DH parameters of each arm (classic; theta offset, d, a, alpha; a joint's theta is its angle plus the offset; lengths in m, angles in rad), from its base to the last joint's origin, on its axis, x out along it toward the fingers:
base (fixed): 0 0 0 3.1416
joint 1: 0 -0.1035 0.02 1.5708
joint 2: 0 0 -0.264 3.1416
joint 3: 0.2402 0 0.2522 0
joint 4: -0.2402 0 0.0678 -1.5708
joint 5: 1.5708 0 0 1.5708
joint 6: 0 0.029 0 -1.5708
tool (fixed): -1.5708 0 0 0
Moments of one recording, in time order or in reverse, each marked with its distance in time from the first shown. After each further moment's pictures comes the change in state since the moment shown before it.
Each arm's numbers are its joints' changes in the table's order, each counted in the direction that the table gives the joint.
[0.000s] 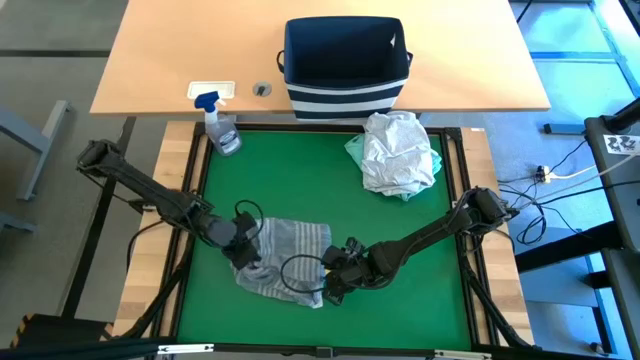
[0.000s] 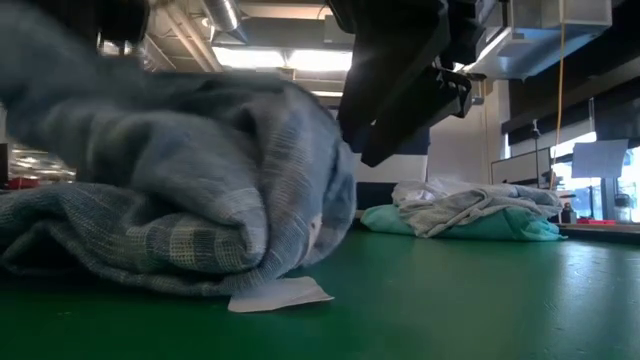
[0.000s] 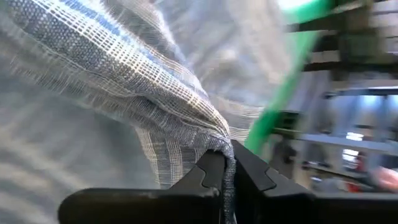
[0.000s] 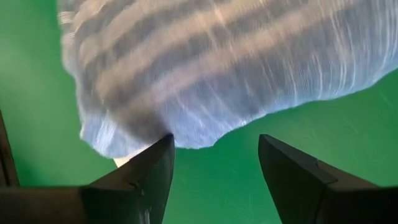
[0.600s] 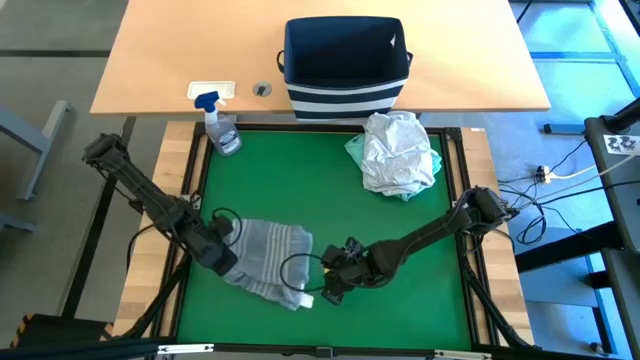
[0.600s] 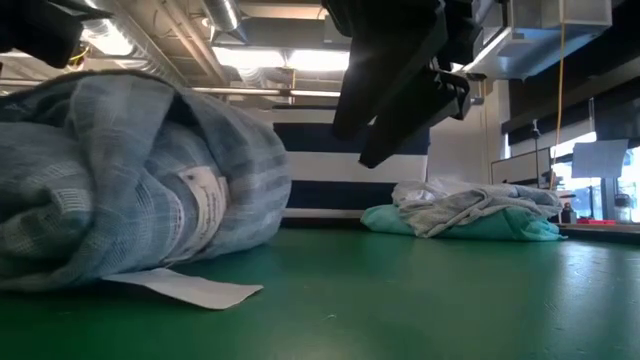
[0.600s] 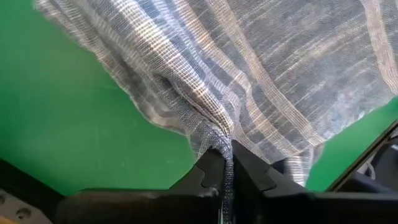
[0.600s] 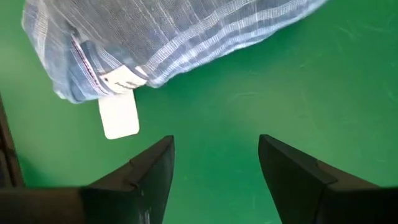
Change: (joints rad) left arm 0.218 -0.001 0.101 -0.559 0.053 -0.248; right arm 0.006 0.000 0.000 0.000 0.016 0.012
